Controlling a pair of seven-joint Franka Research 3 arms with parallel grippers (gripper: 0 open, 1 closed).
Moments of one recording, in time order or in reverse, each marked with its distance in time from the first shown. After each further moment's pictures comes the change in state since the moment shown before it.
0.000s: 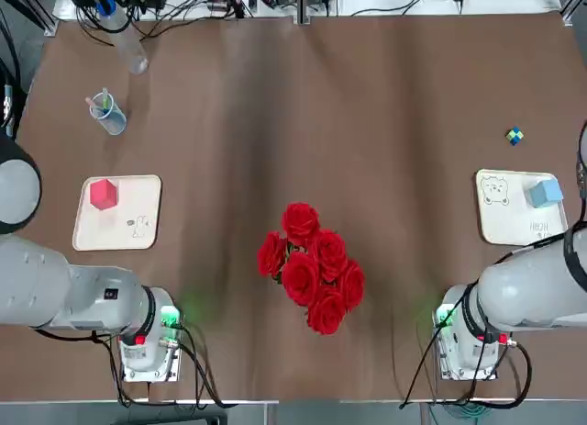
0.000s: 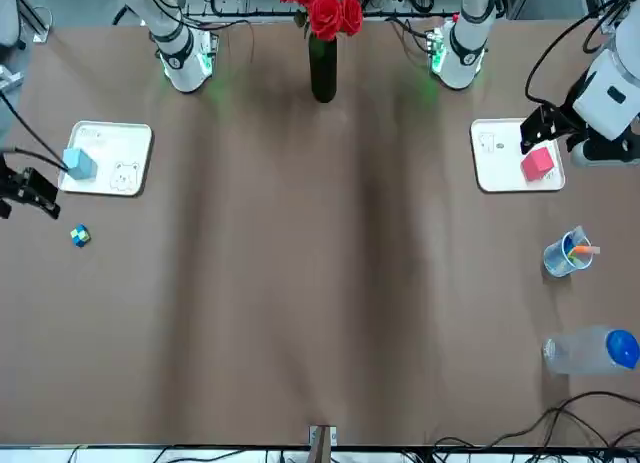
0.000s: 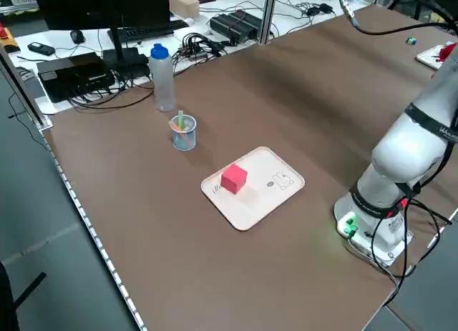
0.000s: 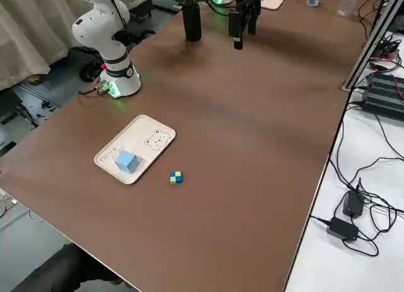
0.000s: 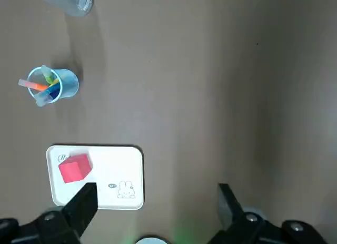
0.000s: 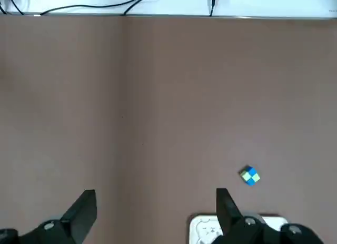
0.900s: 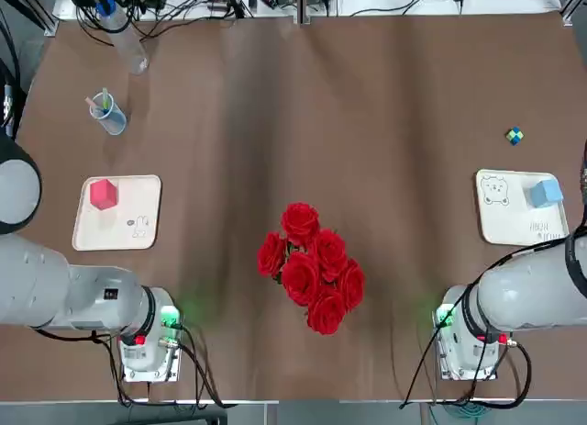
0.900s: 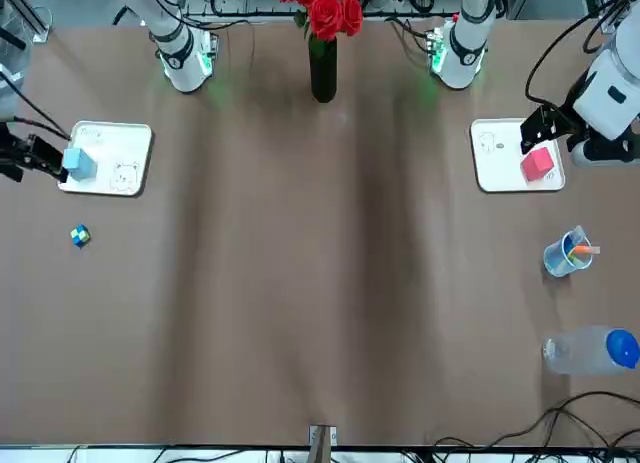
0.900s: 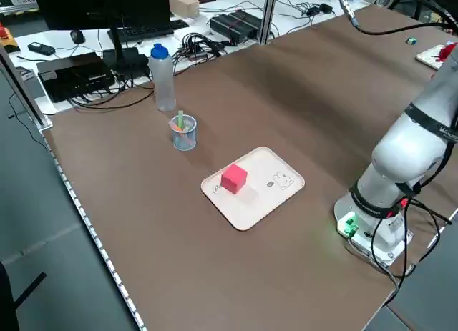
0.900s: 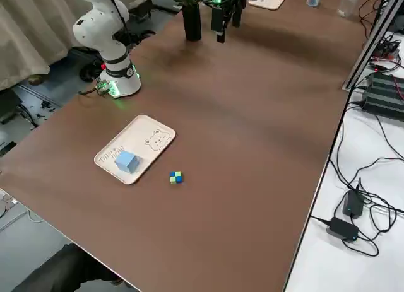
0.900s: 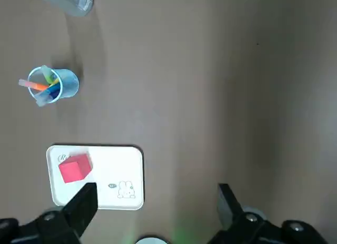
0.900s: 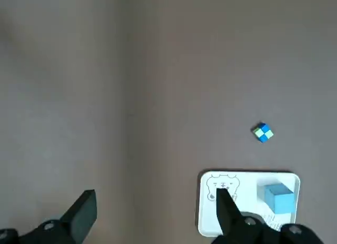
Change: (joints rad) left arm 0.000 0.000 0.000 0.000 0.000 0.000 0.000; right arm 0.049 -0.031 -0.076 -0.031 0.060 -0.159 -0.020
